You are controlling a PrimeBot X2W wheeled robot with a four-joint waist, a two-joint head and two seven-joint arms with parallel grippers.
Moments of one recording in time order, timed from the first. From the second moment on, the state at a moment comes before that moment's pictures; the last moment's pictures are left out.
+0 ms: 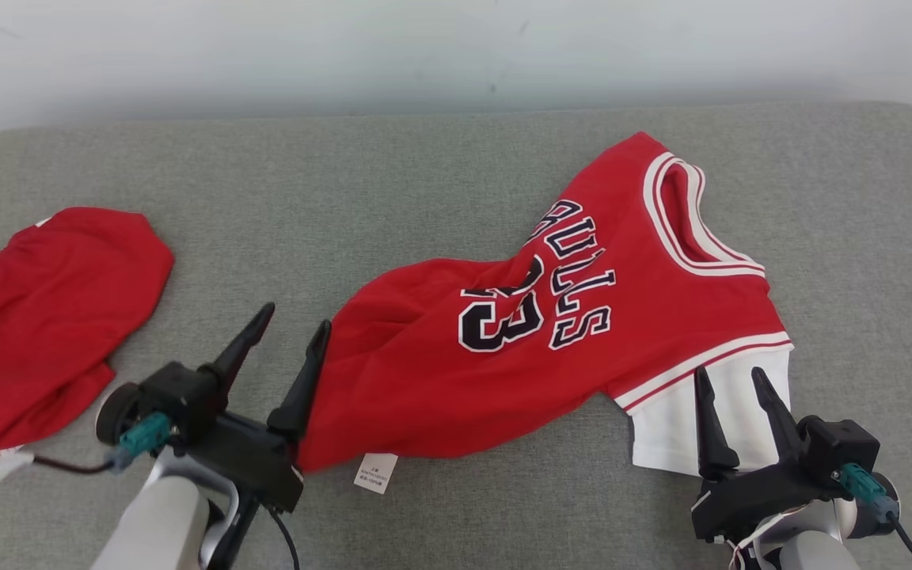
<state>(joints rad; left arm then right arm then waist) -0.55 0.21 -0.36 0.40 -0.30 -0.13 -0.26 -0.26 -0.10 0.11 0.39 0.15 0.13 -0.26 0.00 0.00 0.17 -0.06</state>
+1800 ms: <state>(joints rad) -0.04 0.05 -0.02 -0.06 -0.16 0.03 -0.26 -0.19 -0.18 -0.10 0.55 0.13 0.13 -0.08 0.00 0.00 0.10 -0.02</state>
